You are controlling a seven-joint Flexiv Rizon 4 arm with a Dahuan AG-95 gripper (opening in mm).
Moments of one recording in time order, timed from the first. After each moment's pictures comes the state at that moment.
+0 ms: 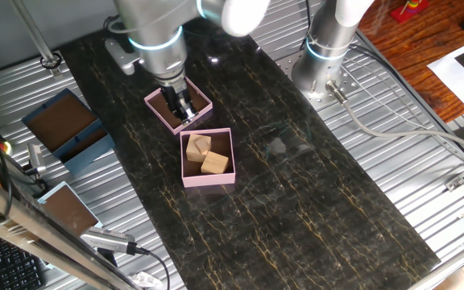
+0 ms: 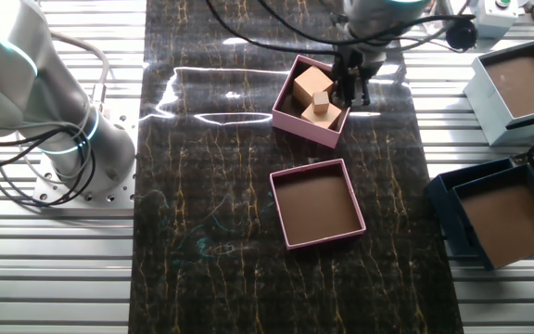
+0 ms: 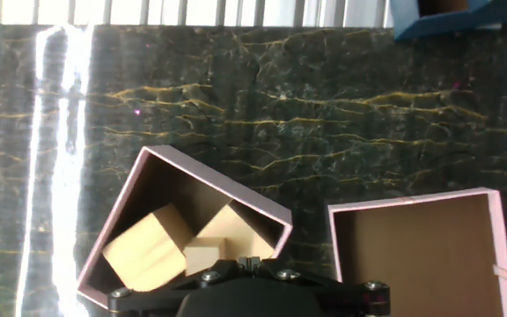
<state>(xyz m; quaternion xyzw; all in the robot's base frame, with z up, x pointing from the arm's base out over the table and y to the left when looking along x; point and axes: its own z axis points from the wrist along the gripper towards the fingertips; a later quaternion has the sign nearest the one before) 0.487 0.051 0.159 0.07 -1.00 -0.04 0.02</state>
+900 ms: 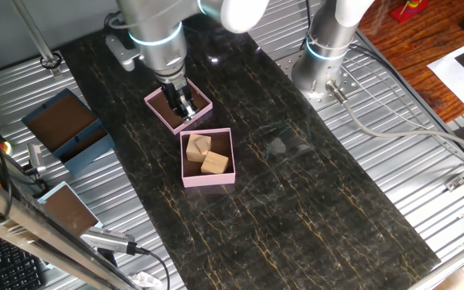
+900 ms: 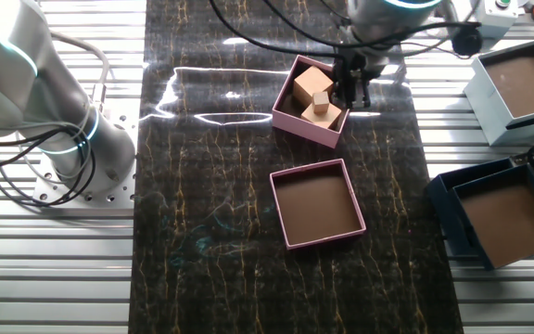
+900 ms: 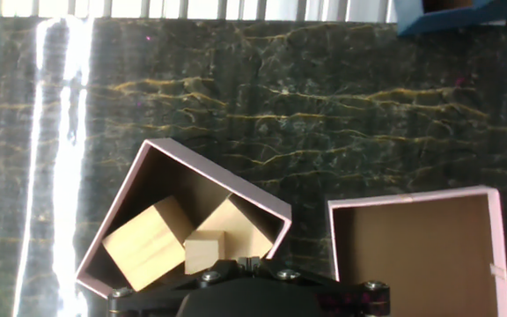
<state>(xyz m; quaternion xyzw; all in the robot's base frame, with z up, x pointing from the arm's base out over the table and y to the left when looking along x) 0.491 0.050 0.158 0.09 -0.99 -0.05 0.05</state>
